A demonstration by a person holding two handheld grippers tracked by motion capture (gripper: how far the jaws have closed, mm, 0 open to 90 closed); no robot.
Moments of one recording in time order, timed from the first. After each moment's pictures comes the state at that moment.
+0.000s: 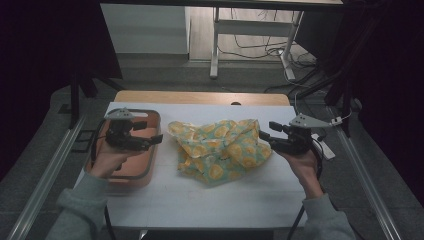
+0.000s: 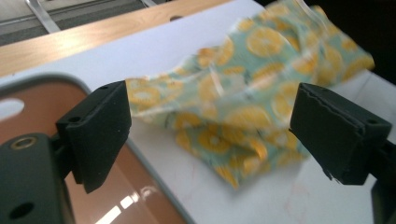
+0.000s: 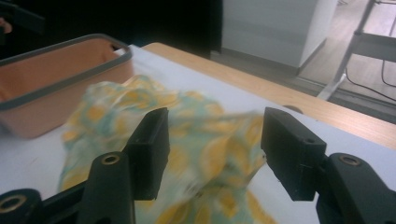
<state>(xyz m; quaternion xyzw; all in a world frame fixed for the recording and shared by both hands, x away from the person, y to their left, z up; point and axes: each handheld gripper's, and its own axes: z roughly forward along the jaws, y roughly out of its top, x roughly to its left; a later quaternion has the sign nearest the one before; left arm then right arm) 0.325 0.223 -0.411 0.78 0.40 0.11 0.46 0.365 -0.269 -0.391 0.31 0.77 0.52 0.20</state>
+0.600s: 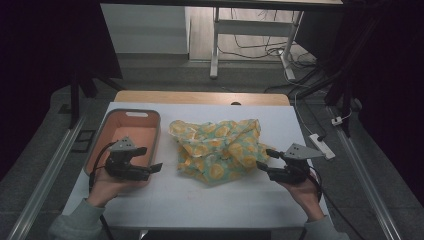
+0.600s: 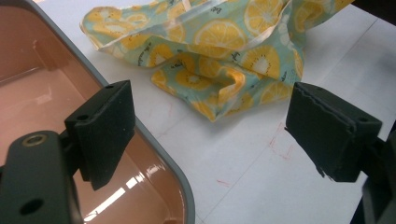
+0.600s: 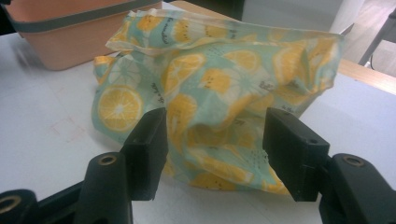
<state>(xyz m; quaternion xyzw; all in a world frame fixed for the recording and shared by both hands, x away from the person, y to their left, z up) 0.283 0.211 -0.446 0.80 0.39 0.11 0.43 0.323 -0.274 -0.442 0.28 0.81 0.48 0.19</state>
